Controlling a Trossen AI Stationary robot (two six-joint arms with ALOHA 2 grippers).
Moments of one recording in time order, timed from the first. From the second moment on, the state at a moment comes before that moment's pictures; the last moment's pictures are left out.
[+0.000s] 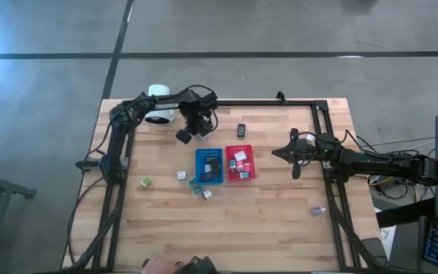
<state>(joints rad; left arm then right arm) 0.58 2.12 1.54 -1.02 0.01 1.19 -0.37 0.66 0.01 0.54 -0.30 0.03</state>
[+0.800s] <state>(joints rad) 0.60 2.05 1.53 -1.13 0.14 0.93 -0.37 0.65 0.01 0.56 -0.30 0.05</state>
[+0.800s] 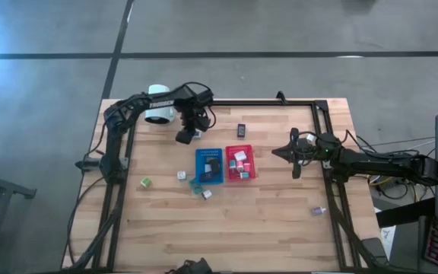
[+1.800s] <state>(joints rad) 0.61 2.04 1.34 -0.81 -0.01 0.80 -0.37 0.66 0.01 0.57 -0.30 0.03</state>
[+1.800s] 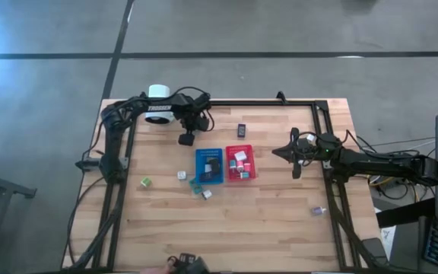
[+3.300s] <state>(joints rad) 0.41 0.63 0.45 0.19 0.33 0.12 -0.37 0.65 0.01 0.73 -0.29 0.04</state>
